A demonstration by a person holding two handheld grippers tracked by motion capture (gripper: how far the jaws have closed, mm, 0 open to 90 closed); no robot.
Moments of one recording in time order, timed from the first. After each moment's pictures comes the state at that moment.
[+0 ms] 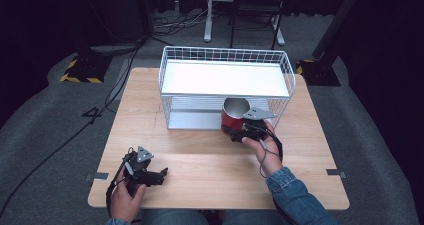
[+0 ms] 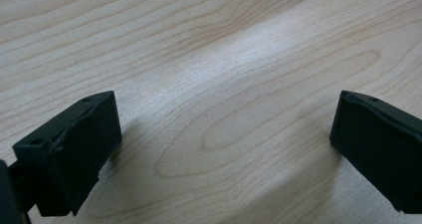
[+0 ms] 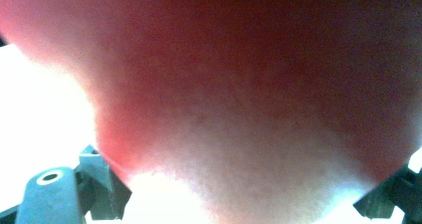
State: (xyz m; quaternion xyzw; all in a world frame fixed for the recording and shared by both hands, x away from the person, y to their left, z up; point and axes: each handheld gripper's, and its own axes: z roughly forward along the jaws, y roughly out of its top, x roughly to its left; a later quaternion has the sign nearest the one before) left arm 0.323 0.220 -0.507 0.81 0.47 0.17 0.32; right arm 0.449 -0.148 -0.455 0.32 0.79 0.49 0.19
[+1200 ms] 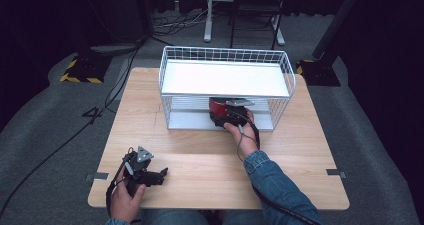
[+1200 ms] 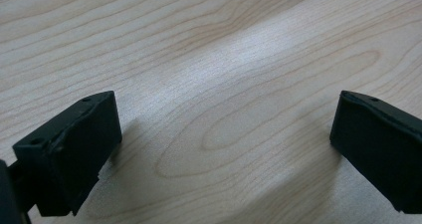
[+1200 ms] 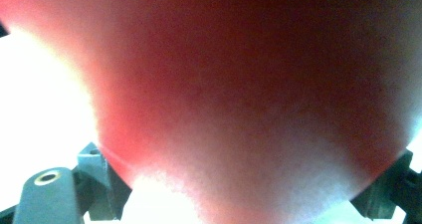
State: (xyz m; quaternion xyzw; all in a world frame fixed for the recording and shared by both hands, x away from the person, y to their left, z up) left arm 0.323 0.220 -0.507 0.81 0.47 0.17 0.32; right arm 0.513 -0.104 -0.485 0.36 0.77 0.48 0.21
